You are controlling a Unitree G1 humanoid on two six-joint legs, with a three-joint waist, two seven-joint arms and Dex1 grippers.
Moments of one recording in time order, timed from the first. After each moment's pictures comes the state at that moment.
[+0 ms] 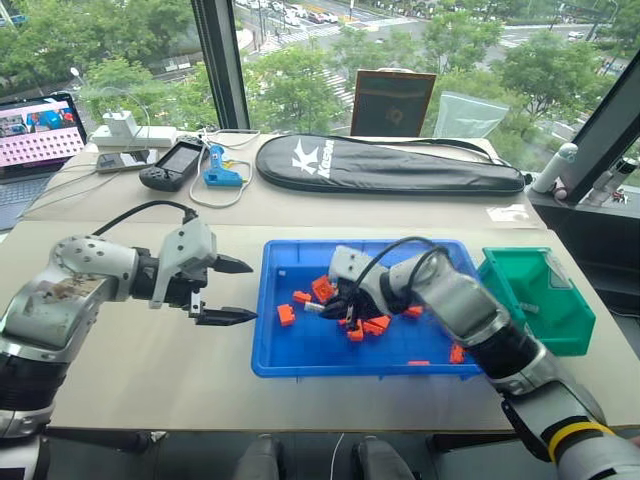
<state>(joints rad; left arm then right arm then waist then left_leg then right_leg) -0.49 0.98 -0.02 -0.22 -0.48 0.59 -1.27 -0.81 -0.54 0.38 -0.19 0.22 0.95 1.03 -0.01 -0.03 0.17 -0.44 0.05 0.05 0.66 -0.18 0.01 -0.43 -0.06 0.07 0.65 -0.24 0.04</state>
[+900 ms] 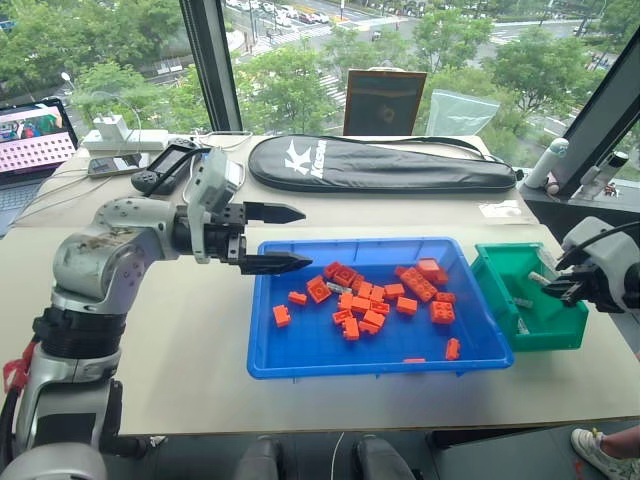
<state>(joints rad) -0.76 0.74 -0.02 -0.11 -0.63 0.68 -1.23 -0.42 -1.22 -0.01 0.08 0.13 0.79 0.98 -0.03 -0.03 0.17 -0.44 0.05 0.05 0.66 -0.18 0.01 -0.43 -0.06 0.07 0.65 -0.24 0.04</state>
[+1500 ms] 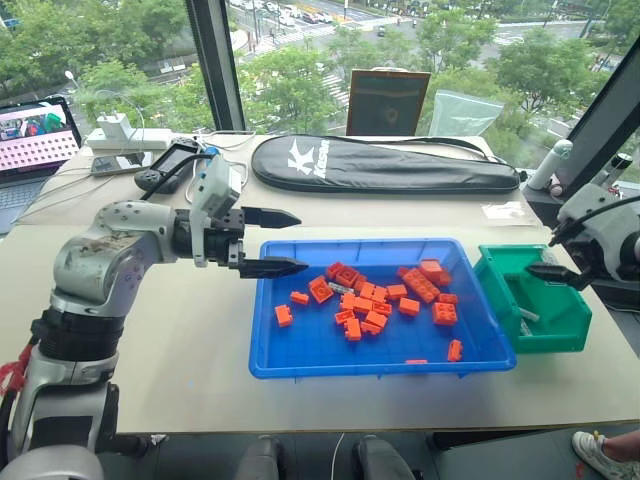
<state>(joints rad) -0.74 0.77 -0.02 -0.11 -0.58 0.68 -1.22 -0.69 -1.10 0.01 0.02 0.13 0.83 0.92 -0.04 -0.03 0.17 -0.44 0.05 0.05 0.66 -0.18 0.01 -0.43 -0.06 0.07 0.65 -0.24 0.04</state>
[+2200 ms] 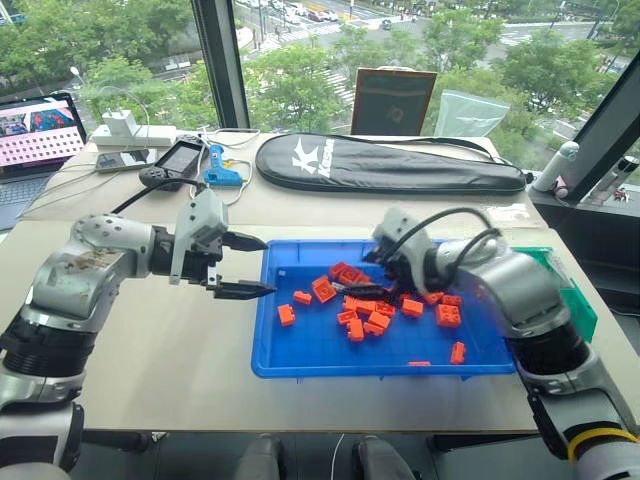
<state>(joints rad) -0.65 0.90 -0.07 -0.12 -0.47 0.62 -1.28 -0.77 -0.58 0.33 -0.25 0.29 1.08 0.83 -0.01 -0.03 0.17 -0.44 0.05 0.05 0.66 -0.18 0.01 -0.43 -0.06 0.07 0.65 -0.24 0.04</state>
